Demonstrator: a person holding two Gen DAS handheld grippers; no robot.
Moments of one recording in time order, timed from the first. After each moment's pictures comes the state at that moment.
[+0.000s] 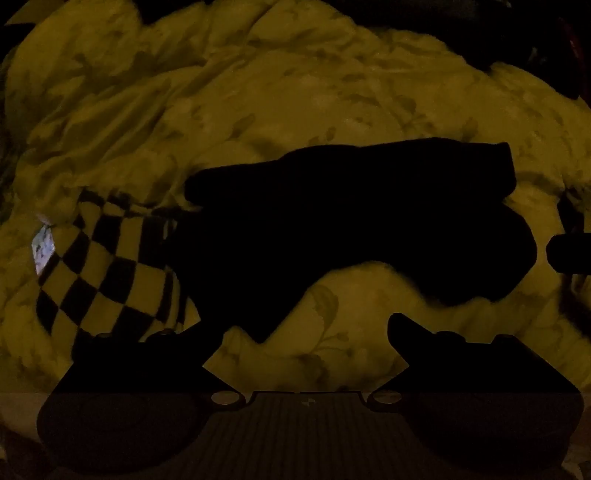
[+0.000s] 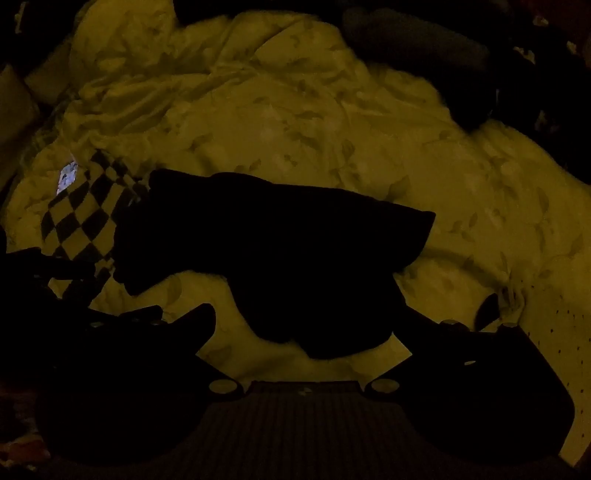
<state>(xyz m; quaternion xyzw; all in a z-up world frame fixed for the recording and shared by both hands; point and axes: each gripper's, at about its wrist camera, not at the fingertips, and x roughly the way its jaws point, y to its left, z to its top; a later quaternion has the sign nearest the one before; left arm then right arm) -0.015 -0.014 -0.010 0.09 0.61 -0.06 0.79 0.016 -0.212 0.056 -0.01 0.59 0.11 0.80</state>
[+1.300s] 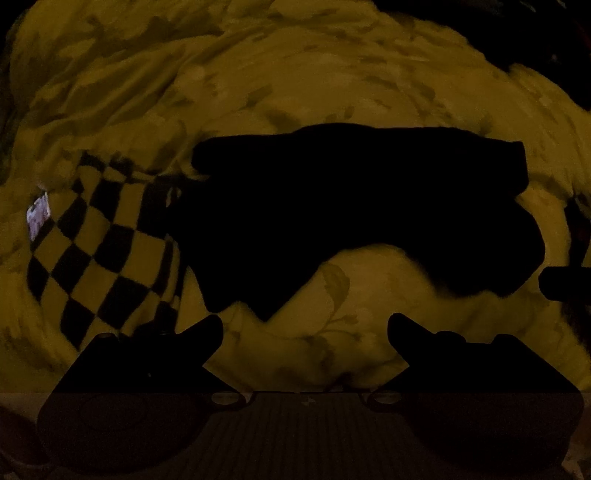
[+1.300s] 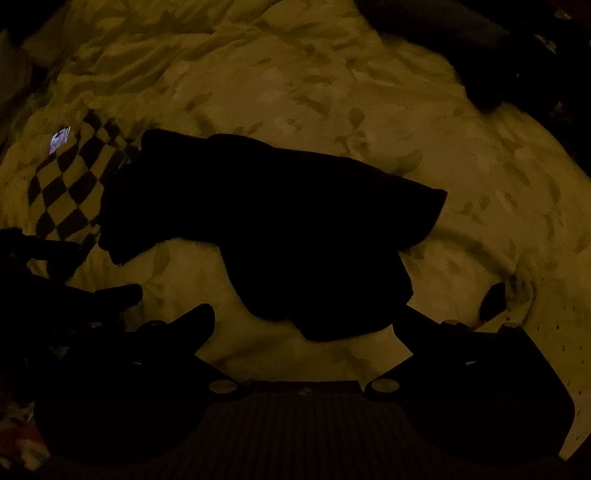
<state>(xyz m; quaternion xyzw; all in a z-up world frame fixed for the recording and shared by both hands) -0.007 0.016 -0.019 0.05 0.64 -0.05 0.77 0.018 -0.198 0.031 -0.05 0.63 0.12 0.77</state>
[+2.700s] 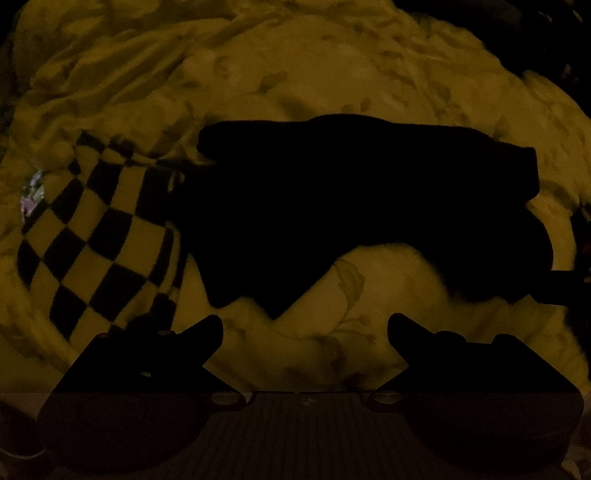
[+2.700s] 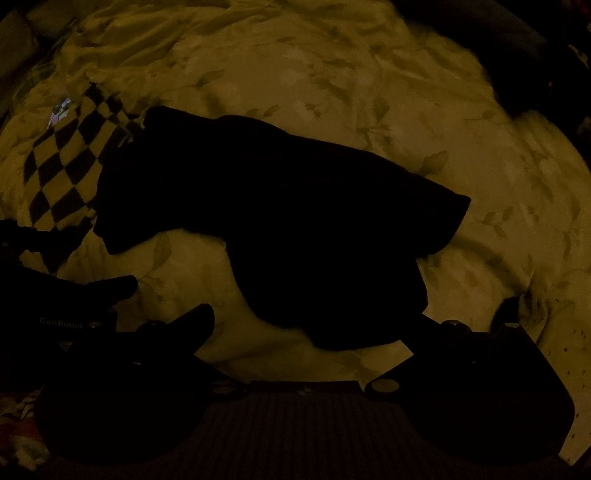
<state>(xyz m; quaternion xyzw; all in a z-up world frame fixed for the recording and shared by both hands) -0.002 0.026 -0.032 0.03 0.64 -0.05 0.76 0.033 -0.179 0.013 -0.07 0.65 0.13 0.75</state>
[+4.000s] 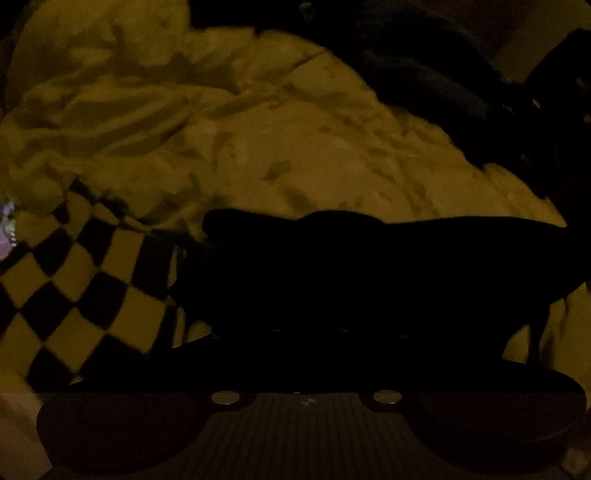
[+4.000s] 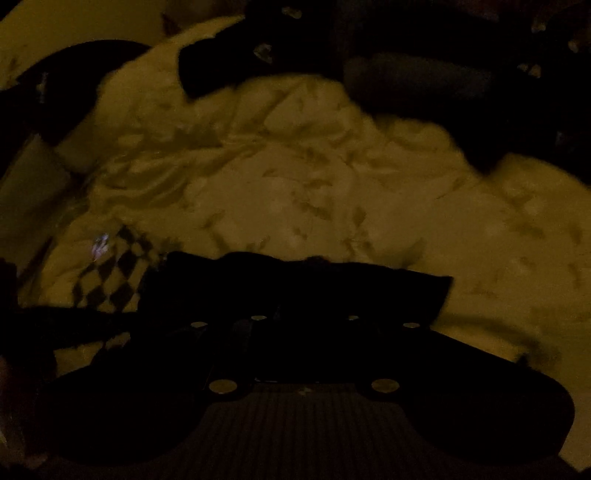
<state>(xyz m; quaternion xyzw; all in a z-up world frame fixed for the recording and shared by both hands) -0.002 0.089 -0.013 -0.05 0.53 -0.13 0.84 0.030 -0.265 0.055 0.07 0.51 0.16 0.84</state>
